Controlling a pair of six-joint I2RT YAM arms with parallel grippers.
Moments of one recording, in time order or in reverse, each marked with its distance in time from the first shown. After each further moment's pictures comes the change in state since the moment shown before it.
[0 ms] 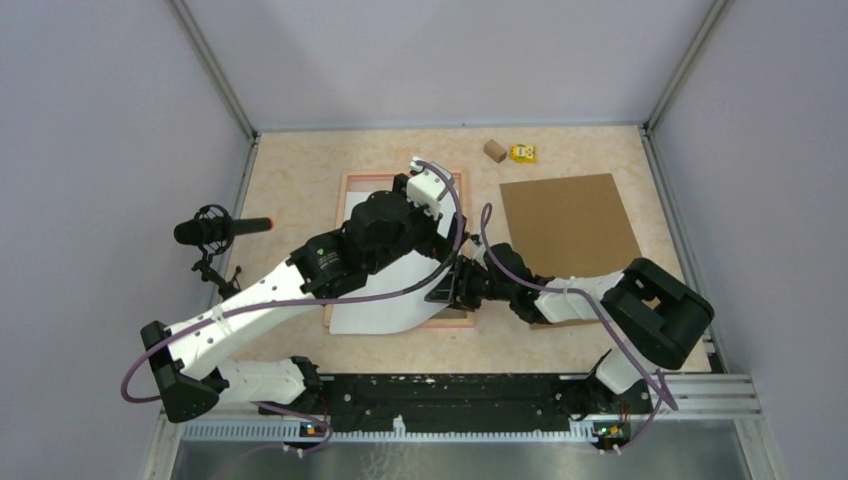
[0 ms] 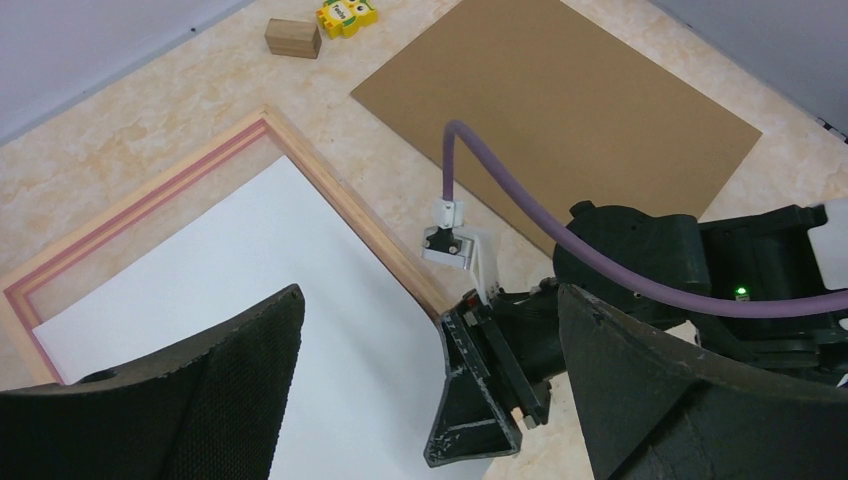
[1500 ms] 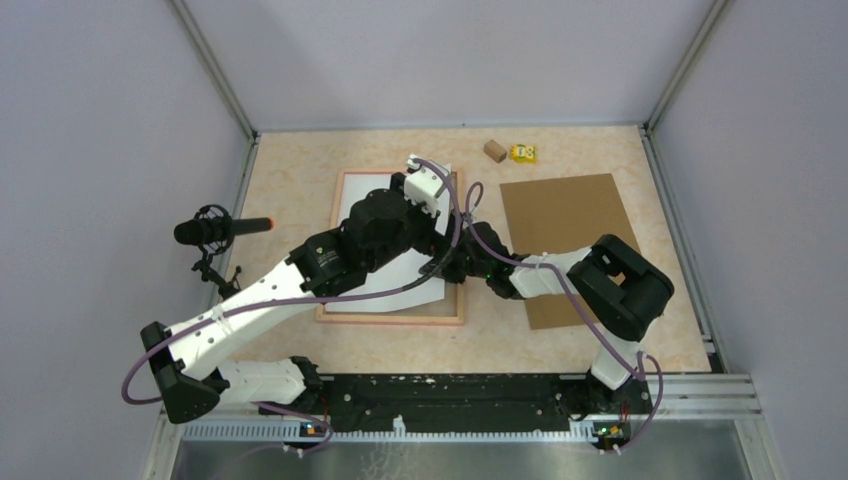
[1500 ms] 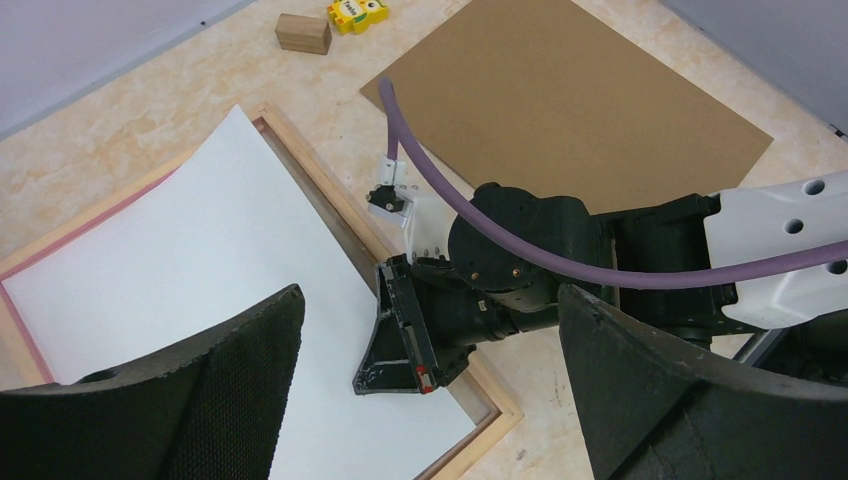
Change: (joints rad) left arm 0.020 0.000 -0.004 0.000 0.000 -0.007; right arm -0.034 0.238 0.261 -0.046 0.169 0.039
